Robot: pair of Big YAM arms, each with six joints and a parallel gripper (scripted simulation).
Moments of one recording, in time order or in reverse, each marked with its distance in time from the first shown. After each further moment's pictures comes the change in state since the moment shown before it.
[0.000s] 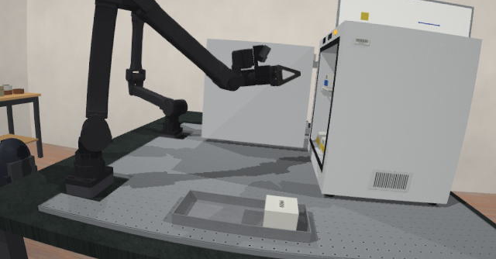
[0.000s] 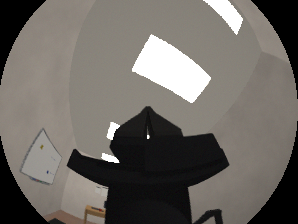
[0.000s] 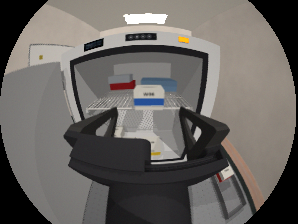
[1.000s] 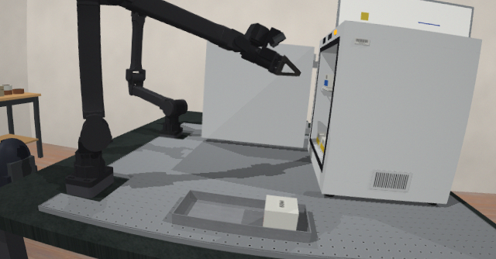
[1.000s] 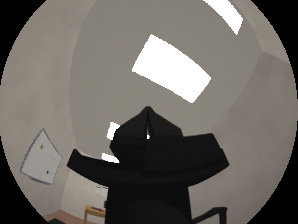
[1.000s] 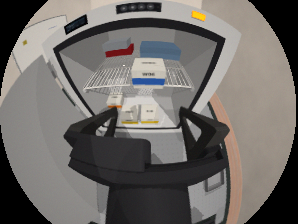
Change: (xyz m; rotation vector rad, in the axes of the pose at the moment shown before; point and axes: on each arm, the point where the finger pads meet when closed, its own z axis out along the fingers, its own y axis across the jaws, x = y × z) left arm 0.000 0.000 0.000 0.000 0.000 0.000; right arm -0.001 -0.002 -0.001 -0.007 0.502 -0.017
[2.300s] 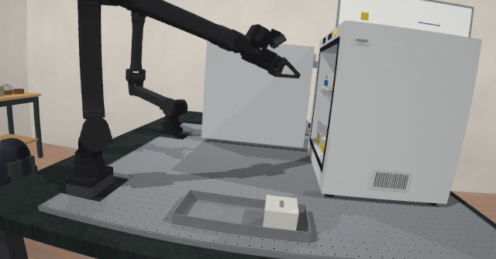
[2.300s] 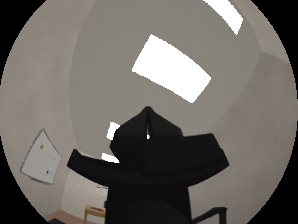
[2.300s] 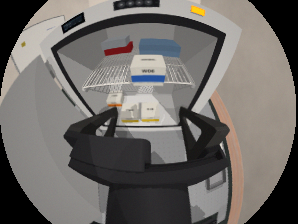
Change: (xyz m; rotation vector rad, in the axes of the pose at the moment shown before) left arm 0.000 0.000 0.000 0.000 0.000 0.000; right arm 0.006 0.000 0.002 0.004 0.018 0.018
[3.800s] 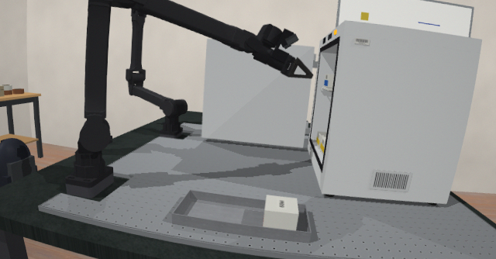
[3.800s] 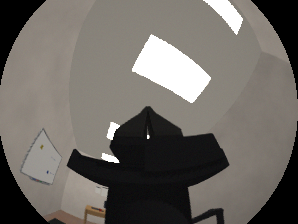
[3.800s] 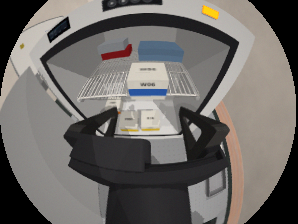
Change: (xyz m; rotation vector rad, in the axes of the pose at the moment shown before) left arm 0.000 0.000 0.000 0.000 0.000 0.000; right arm -0.017 -0.001 0.037 -0.004 -0.002 0.003
